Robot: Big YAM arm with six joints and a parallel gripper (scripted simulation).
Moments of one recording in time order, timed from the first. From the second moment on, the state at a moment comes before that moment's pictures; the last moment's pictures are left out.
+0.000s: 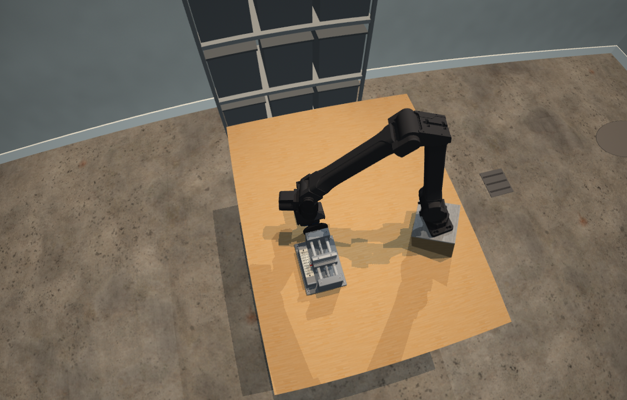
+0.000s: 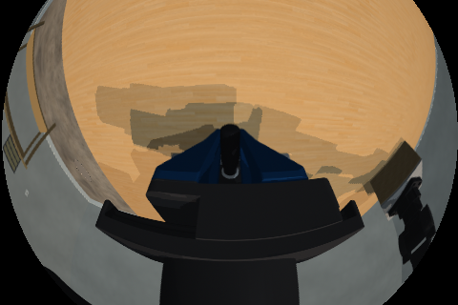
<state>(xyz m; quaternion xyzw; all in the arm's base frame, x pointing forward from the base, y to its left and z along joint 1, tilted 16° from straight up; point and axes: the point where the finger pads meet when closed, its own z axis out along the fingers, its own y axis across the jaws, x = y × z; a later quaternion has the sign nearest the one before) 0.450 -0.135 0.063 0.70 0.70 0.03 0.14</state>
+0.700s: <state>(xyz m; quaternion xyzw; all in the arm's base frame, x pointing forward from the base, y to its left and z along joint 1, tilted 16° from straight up) 0.454 -0.134 0.066 0.70 0.70 0.02 0.12</state>
